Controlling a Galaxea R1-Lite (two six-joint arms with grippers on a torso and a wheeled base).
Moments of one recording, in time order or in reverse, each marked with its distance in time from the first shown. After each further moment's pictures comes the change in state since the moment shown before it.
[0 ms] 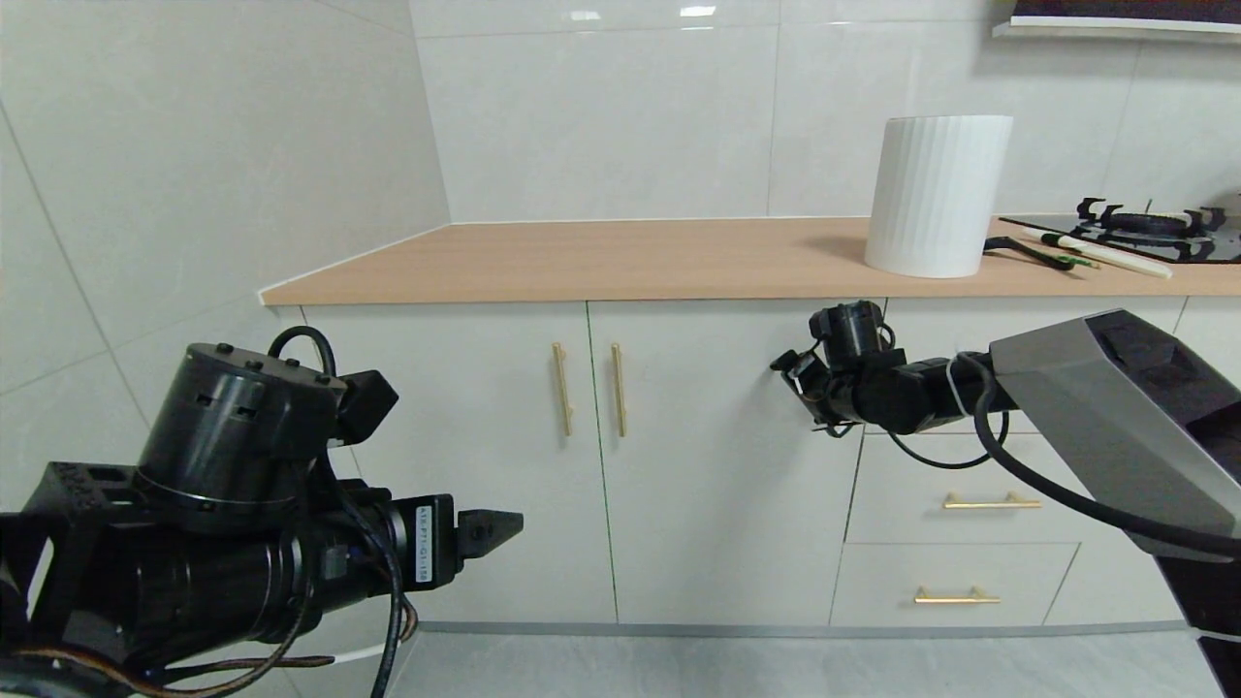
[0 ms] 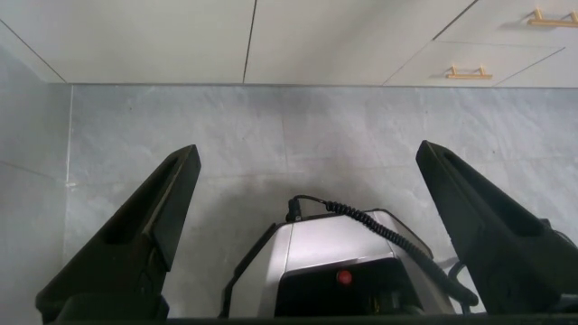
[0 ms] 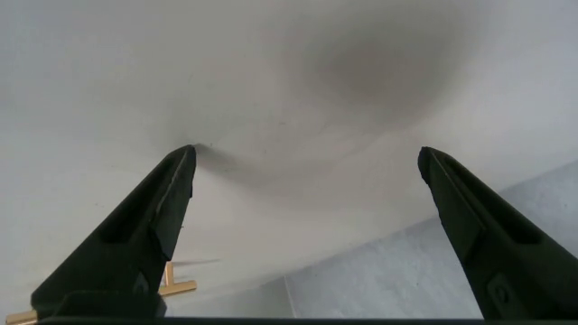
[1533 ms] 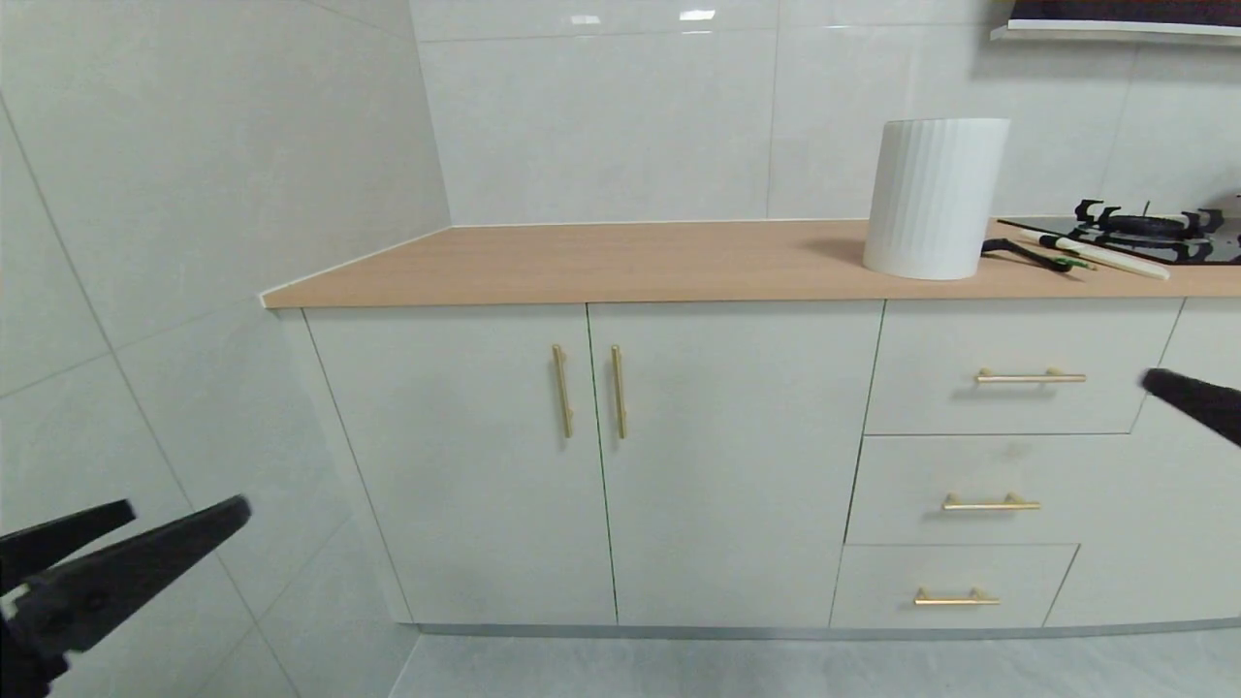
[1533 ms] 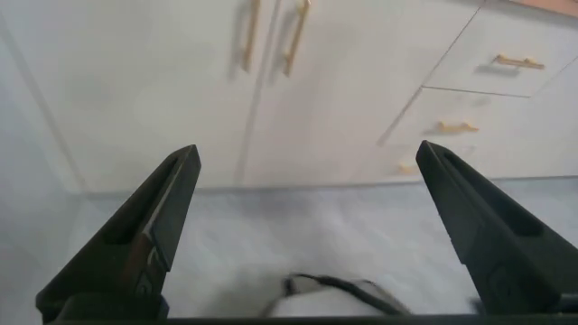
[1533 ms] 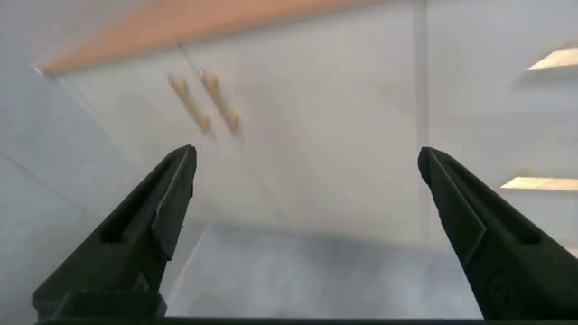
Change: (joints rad) left arm 0.106 -0.661 0.161 -0.005 -0.003 0.188; right arm -0.006 -1.566 1.229 -0.176 0.131 -0.770
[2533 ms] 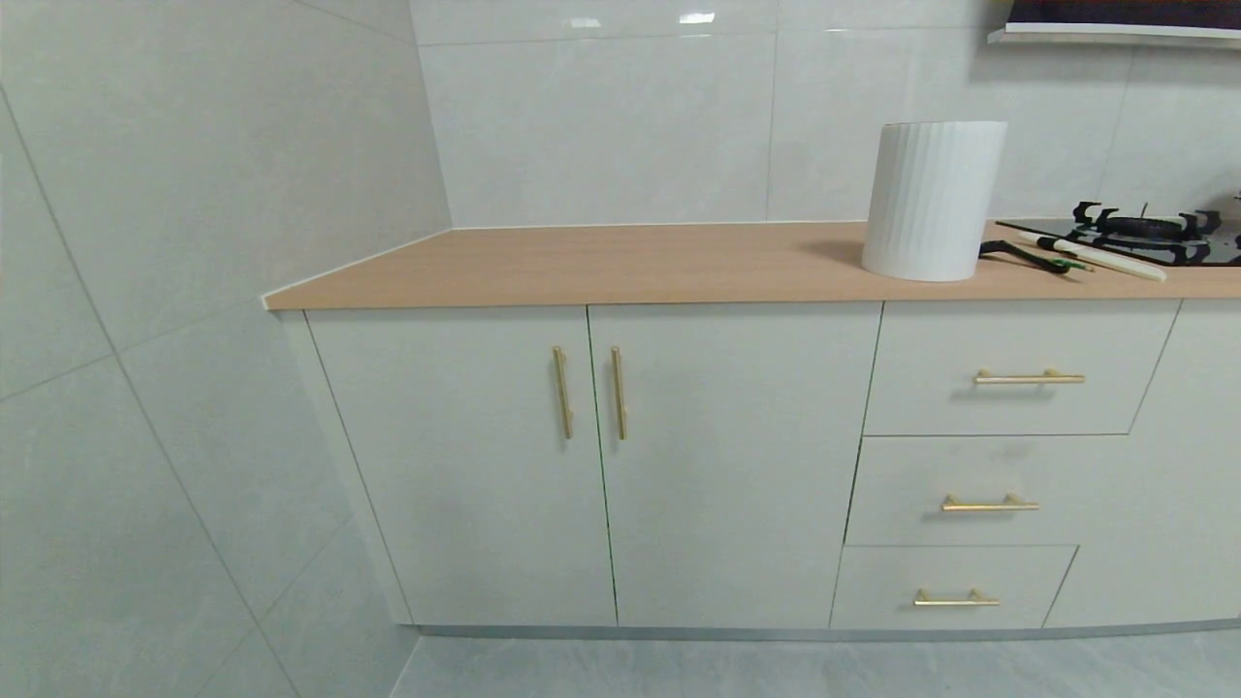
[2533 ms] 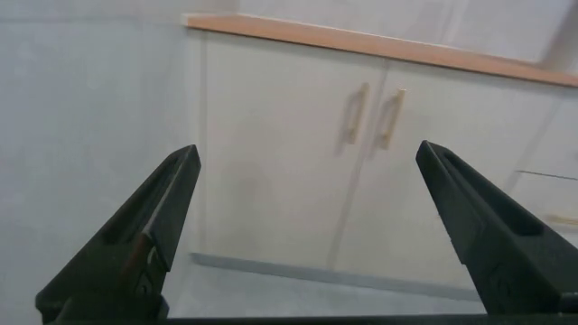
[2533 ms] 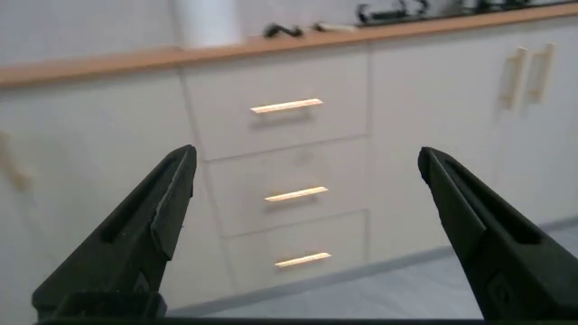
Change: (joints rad) left arm 0.397 -0.725 0.196 0.199 -0.058 0.204; right arm -0.335 -0.820 0.230 0.437 -0.218 -0.288
